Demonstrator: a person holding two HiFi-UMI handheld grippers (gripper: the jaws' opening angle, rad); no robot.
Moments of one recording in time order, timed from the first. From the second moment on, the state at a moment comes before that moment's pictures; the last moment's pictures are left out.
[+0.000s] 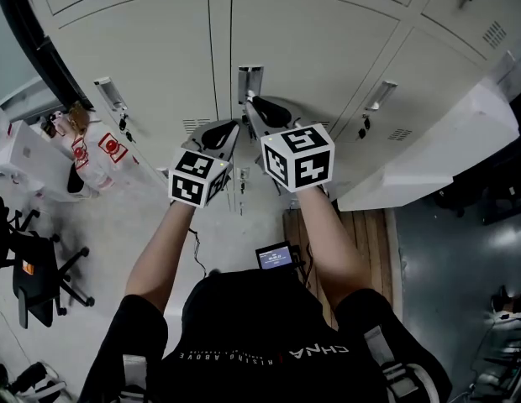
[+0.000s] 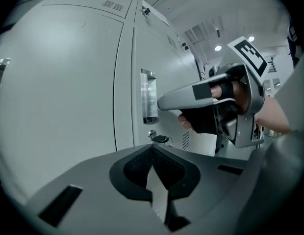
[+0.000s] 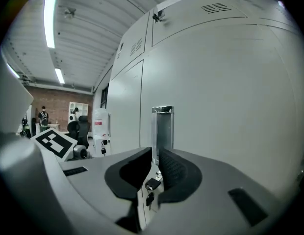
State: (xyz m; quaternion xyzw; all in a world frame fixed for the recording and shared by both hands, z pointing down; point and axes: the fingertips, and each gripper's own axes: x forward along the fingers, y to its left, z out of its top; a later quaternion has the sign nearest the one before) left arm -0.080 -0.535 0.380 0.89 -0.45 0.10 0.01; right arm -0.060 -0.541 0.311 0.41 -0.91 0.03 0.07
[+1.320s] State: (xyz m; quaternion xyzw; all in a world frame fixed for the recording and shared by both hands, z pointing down) left arm -0.100 -0.524 0.380 0.90 -0.43 0.09 0.01; right arm -0.084 -0.541 0.300 0.42 -0.90 0.04 0.07
